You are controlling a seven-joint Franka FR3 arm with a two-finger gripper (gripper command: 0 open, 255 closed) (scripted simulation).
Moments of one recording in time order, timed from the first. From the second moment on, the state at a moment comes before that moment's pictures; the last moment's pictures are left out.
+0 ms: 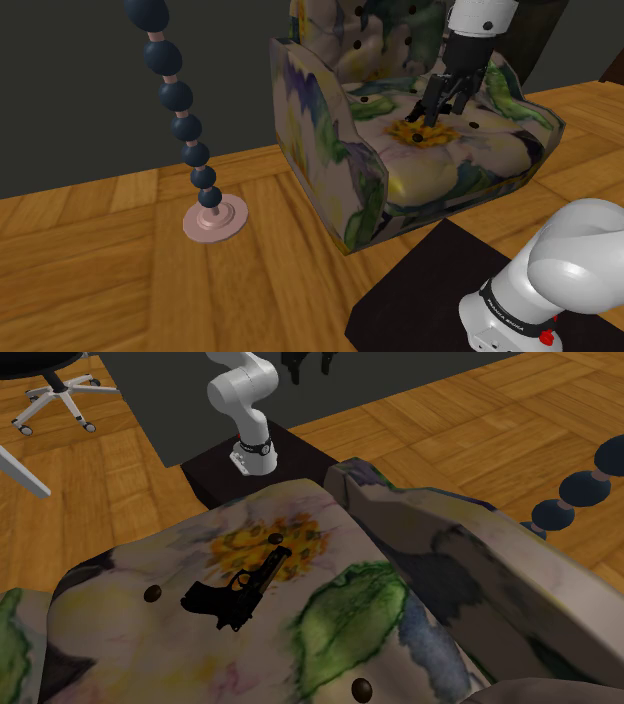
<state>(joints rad) -0.02 -0.75 0.04 -2.27 -0.01 1.50 0.13</state>
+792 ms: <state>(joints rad) -0.04 -0.69 -0.19 -2.31 -0.17 1.62 -0.22</state>
